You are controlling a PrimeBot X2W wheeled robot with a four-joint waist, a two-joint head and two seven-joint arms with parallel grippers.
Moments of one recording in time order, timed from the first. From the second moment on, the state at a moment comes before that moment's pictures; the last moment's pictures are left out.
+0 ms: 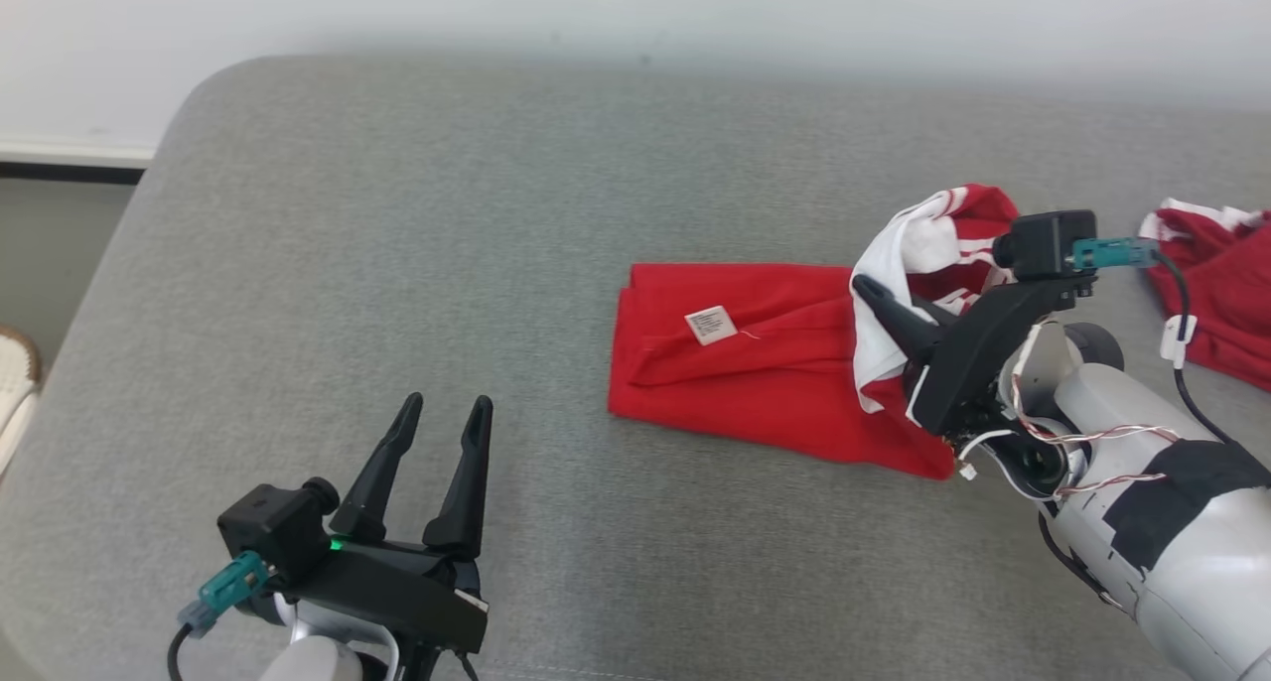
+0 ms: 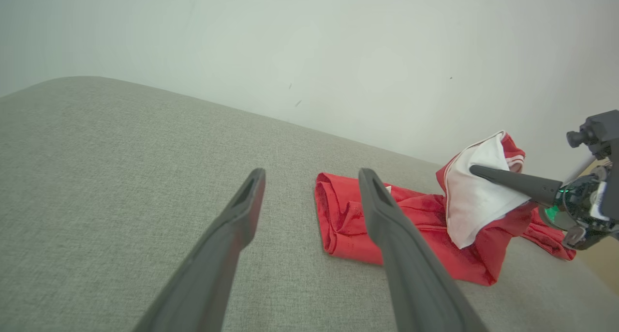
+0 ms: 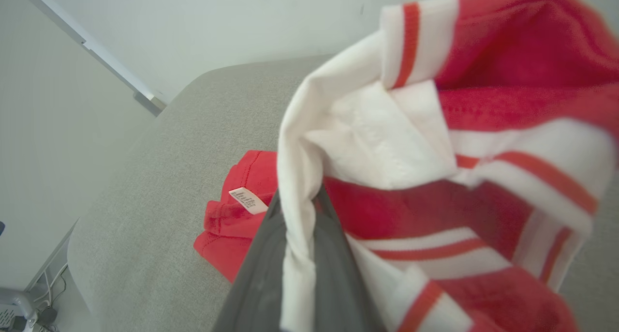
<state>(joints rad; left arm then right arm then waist) -0.24 0.24 -0.44 0.19 -0.74 0.00 -0.25 -0.86 -0.36 0.90 0.65 1.14 0.12 0.11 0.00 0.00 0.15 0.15</state>
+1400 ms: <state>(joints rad) -0.20 0.22 -0.35 0.21 -0.69 -0.04 -0.25 -0.85 -0.28 0.85 0.62 1.21 0.12 -0.01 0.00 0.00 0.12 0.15</state>
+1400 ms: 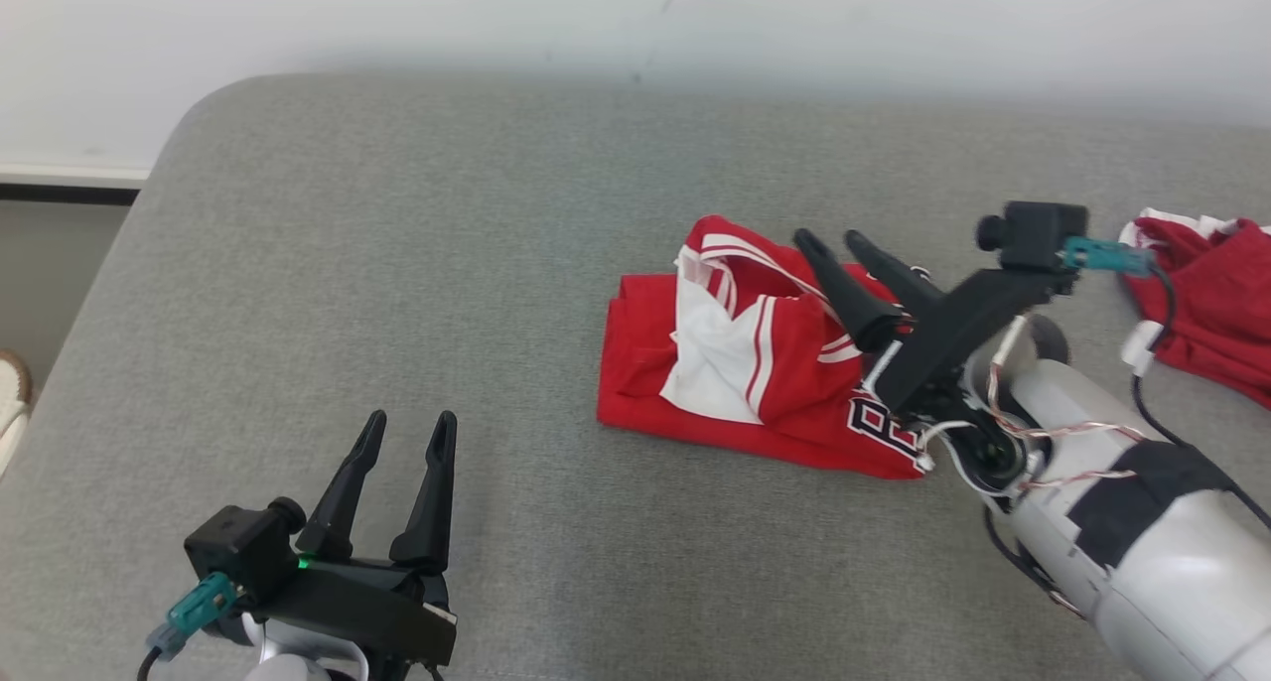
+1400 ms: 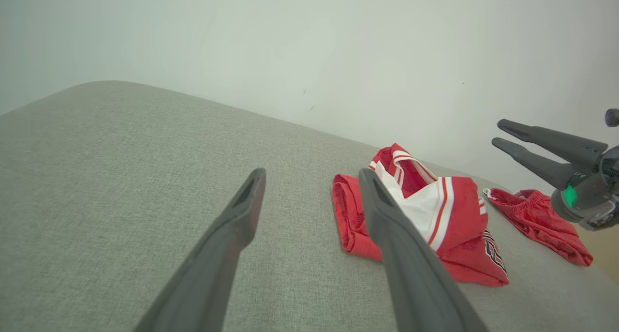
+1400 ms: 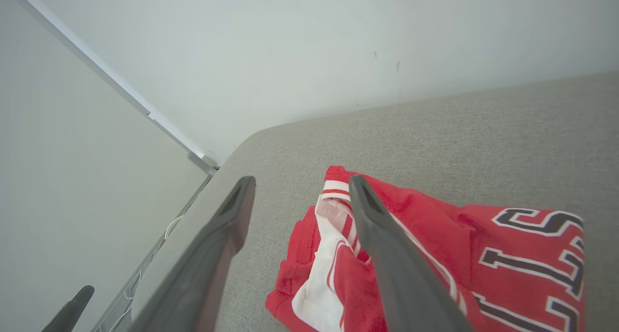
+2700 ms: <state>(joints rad) -0.20 0.19 -0.36 0.15 -0.62 -0.05 -0.25 -0.61 -0.34 0.71 0.62 1.25 0.04 -0.22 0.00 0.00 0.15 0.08</state>
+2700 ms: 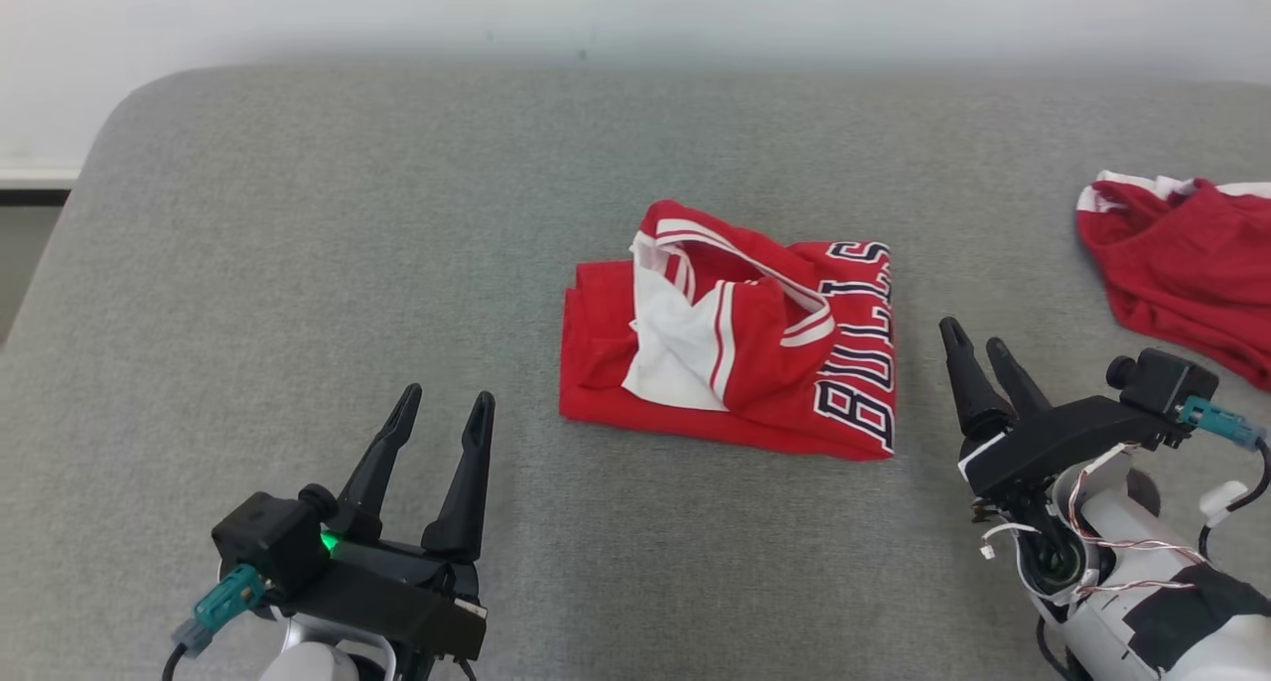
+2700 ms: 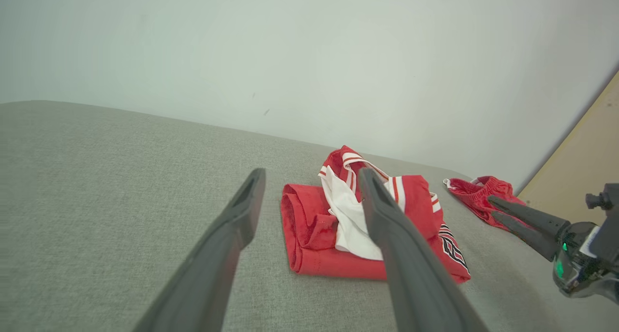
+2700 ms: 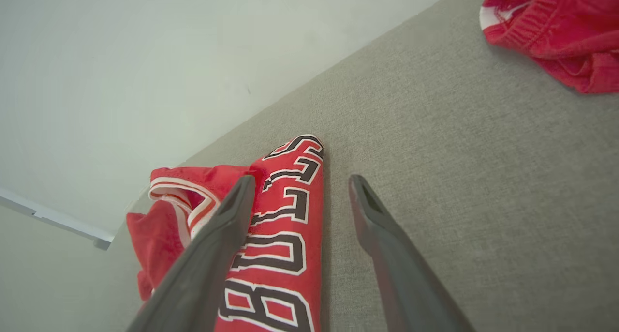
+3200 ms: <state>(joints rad) -0.23 0.20 -0.35 0.16 -0.62 -0.06 -0.25 -0.69 -0.26 0.65 0.82 1.37 0.04 -0.11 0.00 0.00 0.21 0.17</state>
